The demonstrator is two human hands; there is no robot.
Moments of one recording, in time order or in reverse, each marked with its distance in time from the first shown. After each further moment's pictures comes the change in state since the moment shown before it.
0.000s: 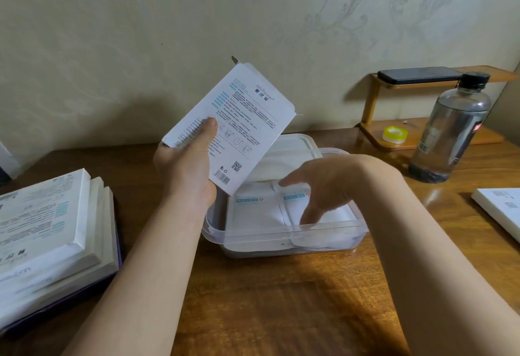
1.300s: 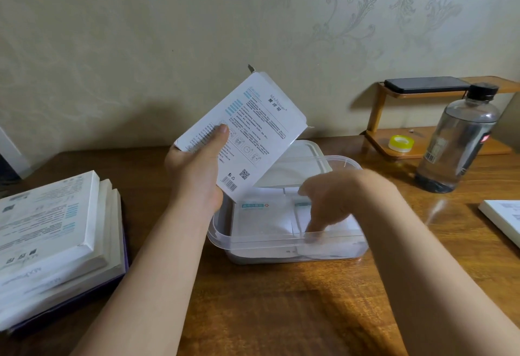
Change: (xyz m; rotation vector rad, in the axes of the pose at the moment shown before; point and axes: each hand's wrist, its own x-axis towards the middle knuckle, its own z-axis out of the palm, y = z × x) left_hand 0.001 0.000 0.000 -0.001 -0.058 -0.013; right_hand 0.001 -0.011 0.004 -0.035 -0.044 0.104
